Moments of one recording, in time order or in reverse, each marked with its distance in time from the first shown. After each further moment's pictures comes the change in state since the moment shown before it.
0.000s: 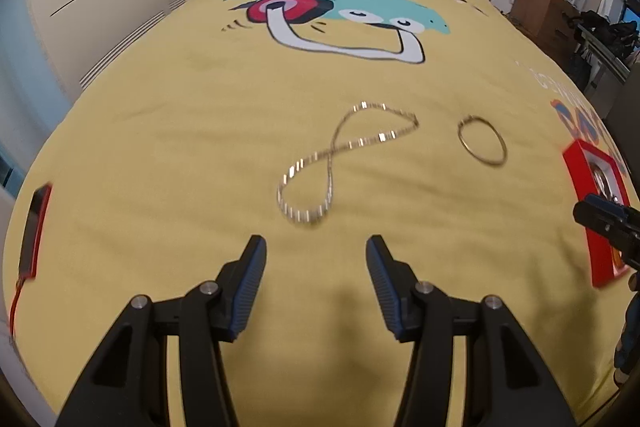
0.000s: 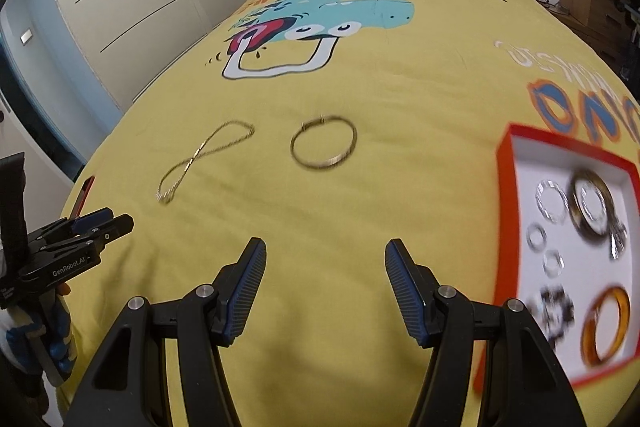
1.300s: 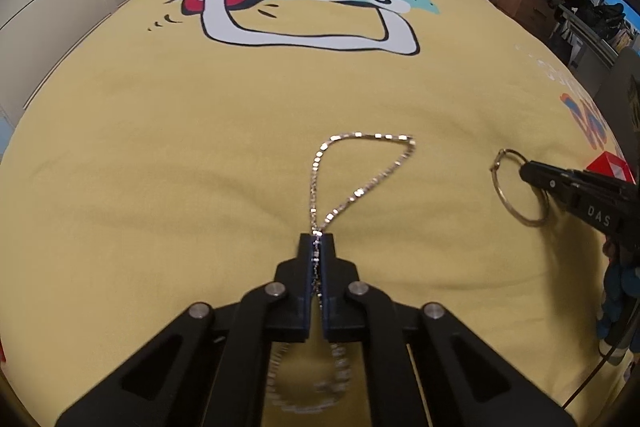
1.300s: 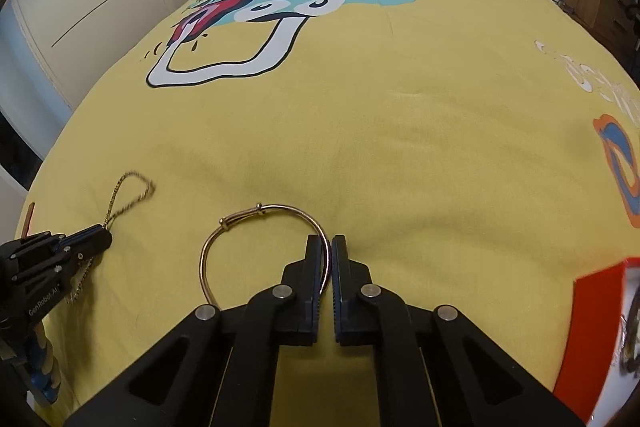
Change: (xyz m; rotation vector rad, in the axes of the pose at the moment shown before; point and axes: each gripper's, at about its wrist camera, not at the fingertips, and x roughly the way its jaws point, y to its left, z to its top) left arm 0.093 -0.019 0.051 0.072 0.044 -0.098; right arm 0.120 -0.013 0.071 -0.018 0.061 -0.099
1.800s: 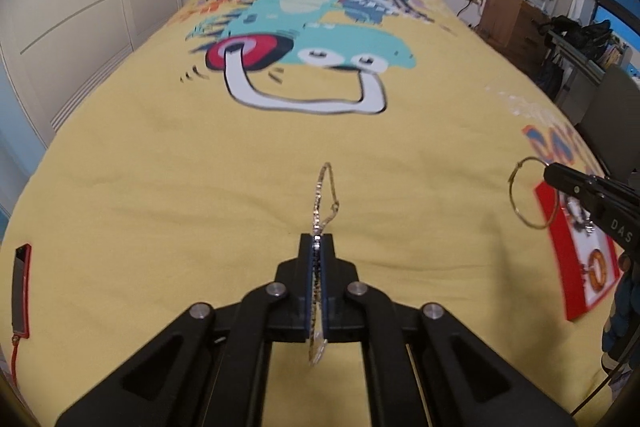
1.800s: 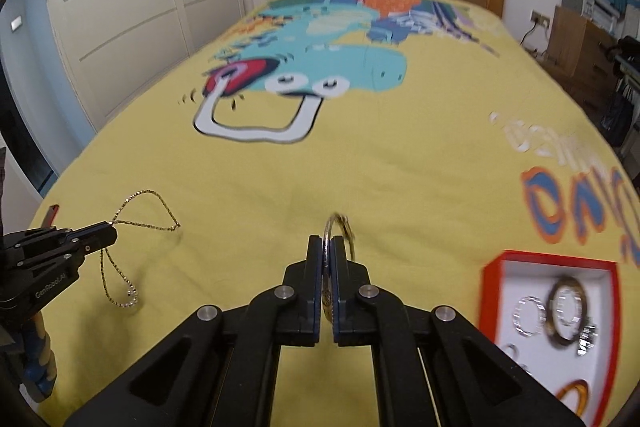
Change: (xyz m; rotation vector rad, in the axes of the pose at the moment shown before) left arm -0.107 -0.018 -0.008 -0.008 -0.133 0.010; right arm -0.137 0.017 -0.017 -0.049 -0.202 -0.033
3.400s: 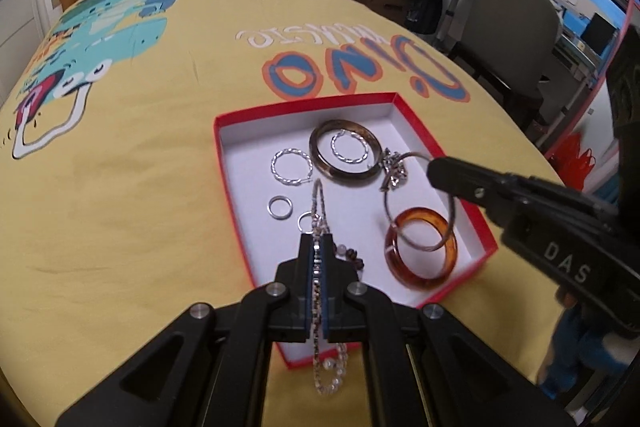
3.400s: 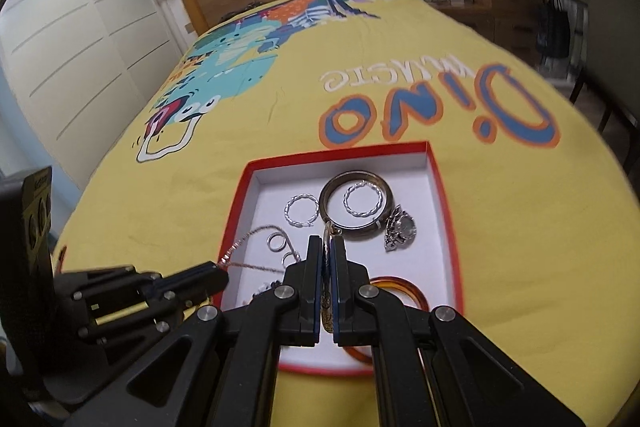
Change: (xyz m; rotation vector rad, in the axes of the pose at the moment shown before) left arm 0.024 -0.345 -0.040 0.259 0.114 -0.292; right arm -0.085 -0.231 -0.105 0.325 0.009 0.010
